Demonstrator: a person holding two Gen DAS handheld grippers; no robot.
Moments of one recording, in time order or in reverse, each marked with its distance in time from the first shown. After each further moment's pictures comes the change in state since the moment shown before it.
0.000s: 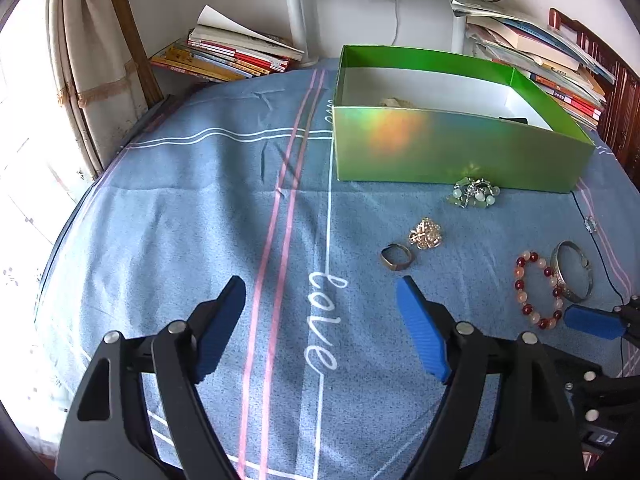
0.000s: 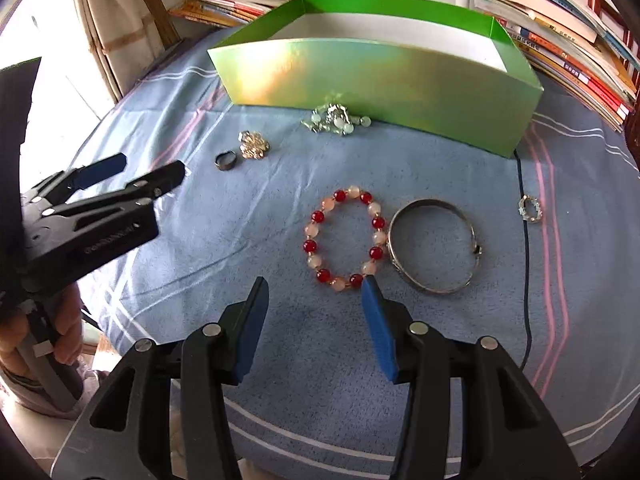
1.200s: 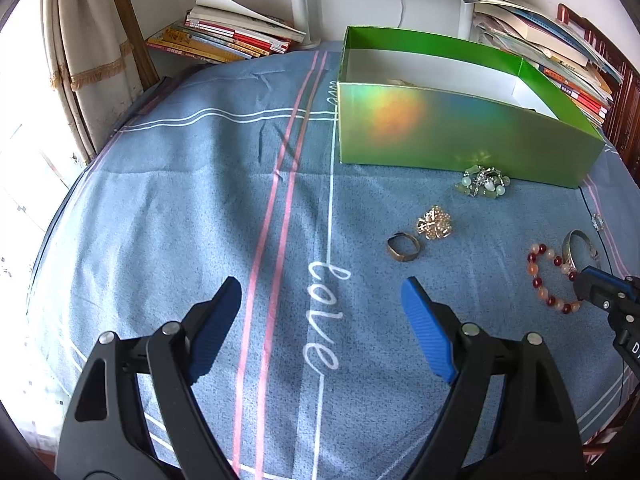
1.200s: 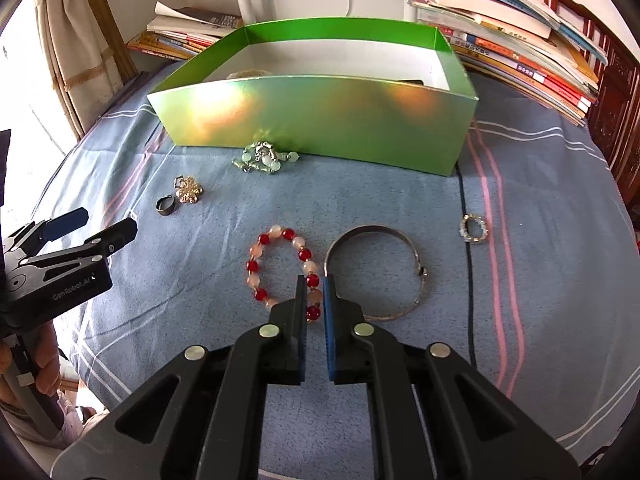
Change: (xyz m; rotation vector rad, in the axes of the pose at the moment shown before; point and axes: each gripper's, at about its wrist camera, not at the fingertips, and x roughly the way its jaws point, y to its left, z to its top) left arm 0.013 0.001 -0.001 -0.017 0.053 -0.010; right arm -0.005 -0.033 0.009 0.083 -0.106 -0.105
